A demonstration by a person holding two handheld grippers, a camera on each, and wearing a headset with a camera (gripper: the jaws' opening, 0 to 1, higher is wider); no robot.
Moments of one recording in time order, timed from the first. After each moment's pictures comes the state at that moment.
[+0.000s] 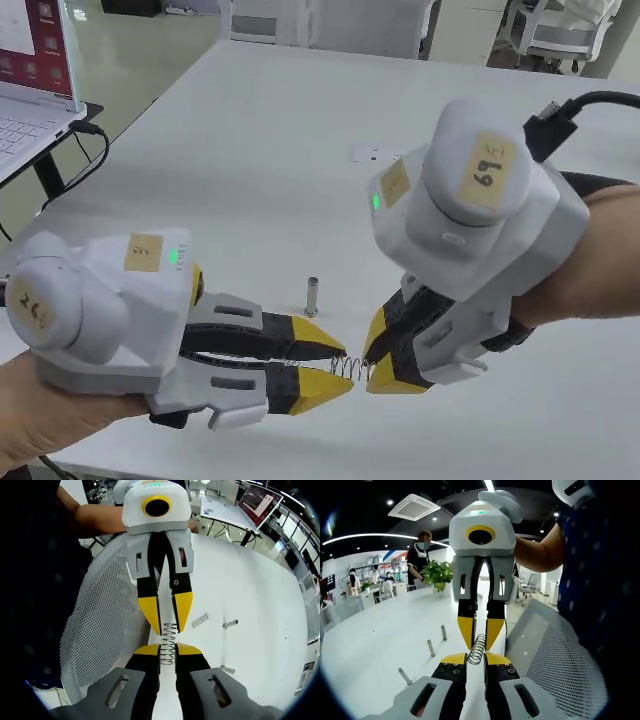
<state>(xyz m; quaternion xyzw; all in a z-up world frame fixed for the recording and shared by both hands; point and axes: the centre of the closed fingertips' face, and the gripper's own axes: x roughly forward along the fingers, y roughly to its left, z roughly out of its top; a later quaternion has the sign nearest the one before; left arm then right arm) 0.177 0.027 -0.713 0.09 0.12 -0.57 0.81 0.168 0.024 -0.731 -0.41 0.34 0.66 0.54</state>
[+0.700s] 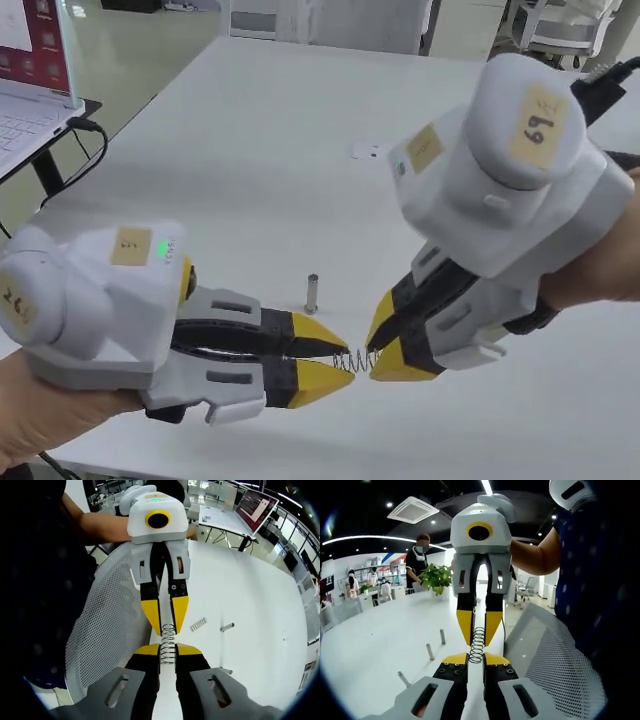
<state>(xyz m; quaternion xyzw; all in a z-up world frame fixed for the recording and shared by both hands) 0.176 0.025 -0.706 0.08 0.11 -0.58 0.81 0.168 0.024 -0.714 -0.39 0.32 0.67 0.55</state>
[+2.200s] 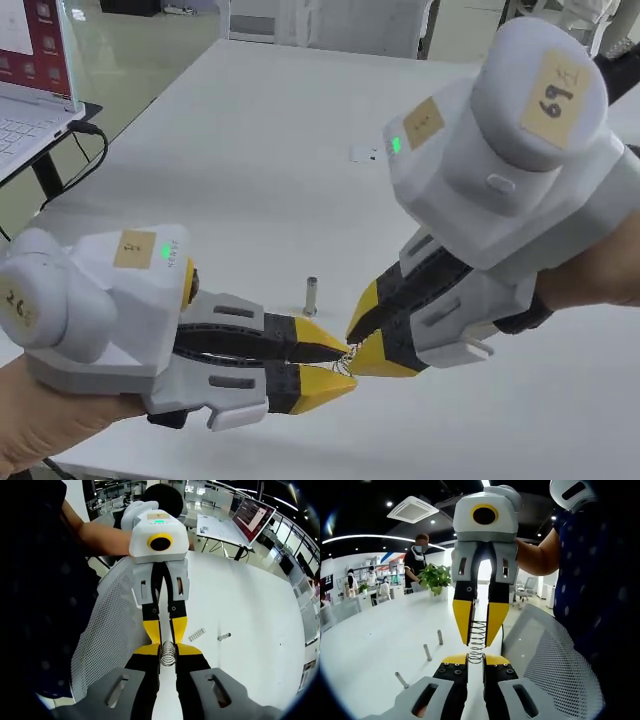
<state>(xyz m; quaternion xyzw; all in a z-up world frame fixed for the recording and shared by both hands) 0.172 0.020 -0.705 0.08 0.11 -0.58 0.80 0.158 0.044 -0.694 -0.38 0.30 0.67 0.57</state>
